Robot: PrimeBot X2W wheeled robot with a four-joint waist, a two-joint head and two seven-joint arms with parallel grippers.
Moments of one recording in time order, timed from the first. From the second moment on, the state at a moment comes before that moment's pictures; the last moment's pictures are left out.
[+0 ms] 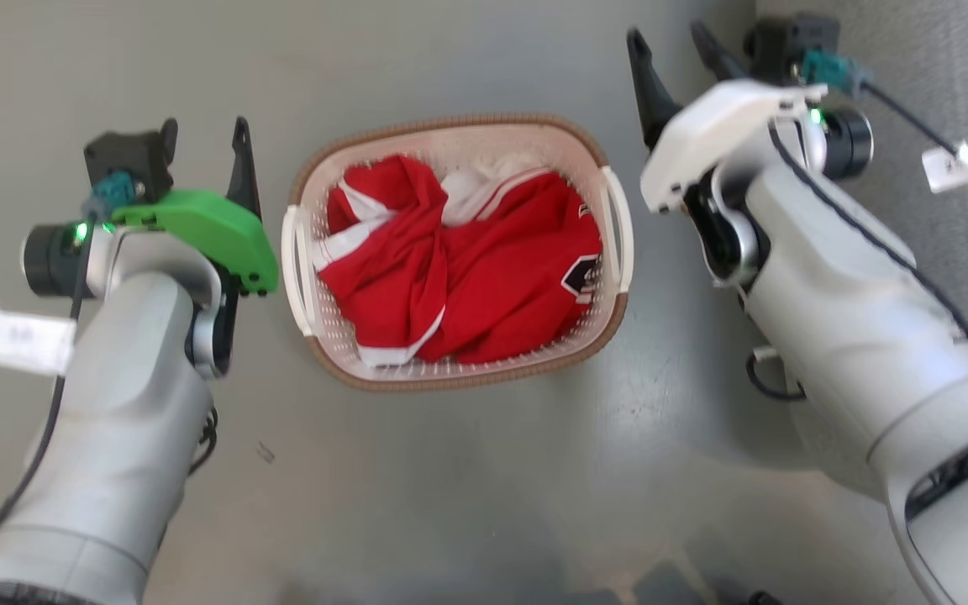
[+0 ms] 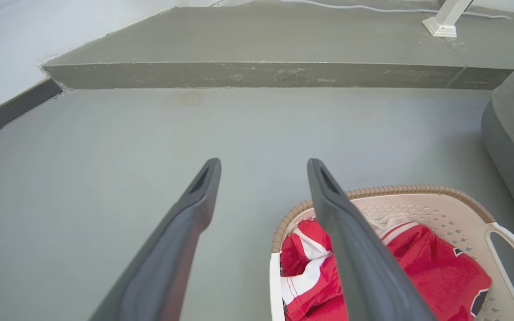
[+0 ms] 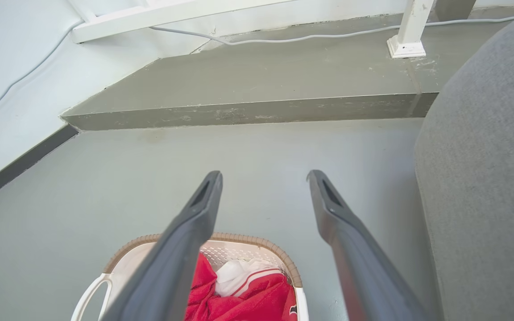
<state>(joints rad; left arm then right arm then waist) -0.85 0.12 -0.55 0.87 -0.60 0.08 -0.25 -0.99 -0.09 0.76 0.94 0.77 -0.10 -0.25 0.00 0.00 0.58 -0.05</state>
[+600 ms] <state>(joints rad) -0.47 0.14 -0.38 0.51 -0.45 0.11 -0.25 -0.61 -0.13 0.57 0.66 0.60 -0.12 -0.25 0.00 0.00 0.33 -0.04</state>
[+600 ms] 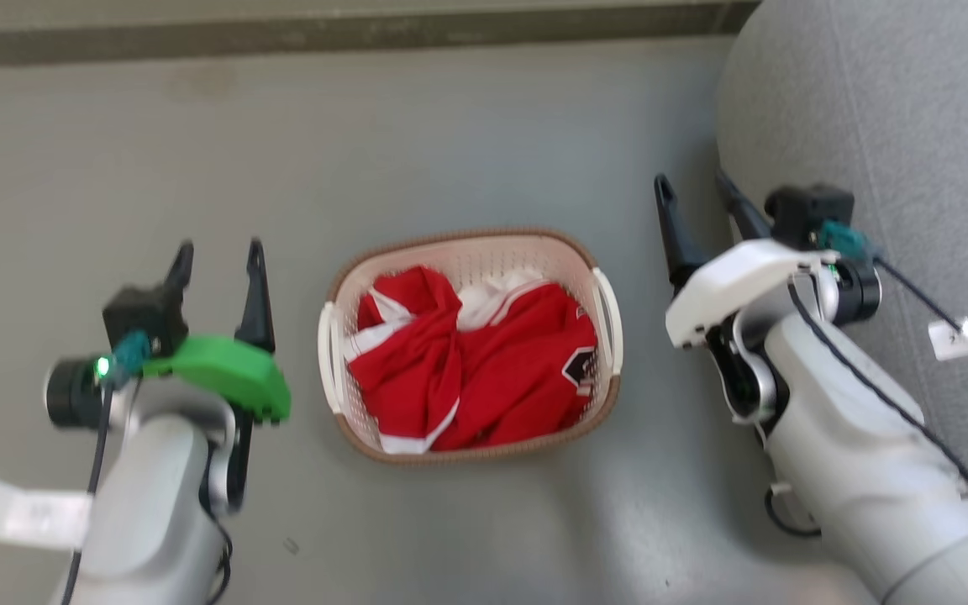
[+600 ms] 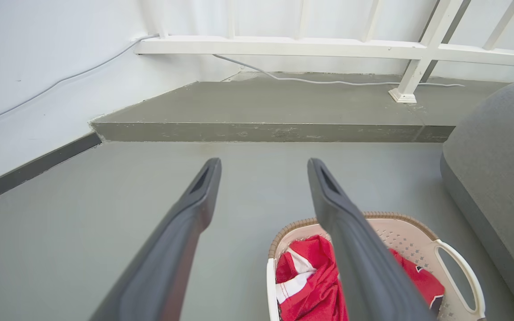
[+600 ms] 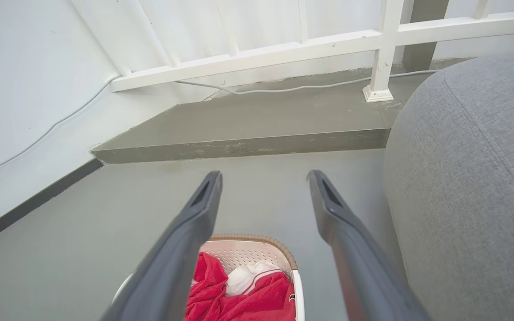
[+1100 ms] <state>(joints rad) -0.15 0.12 -0.29 0.36 -0.39 0.12 -0.25 -0.31 -0.13 0.46 0.46 0.50 -0.12 -0.25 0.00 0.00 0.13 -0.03</state>
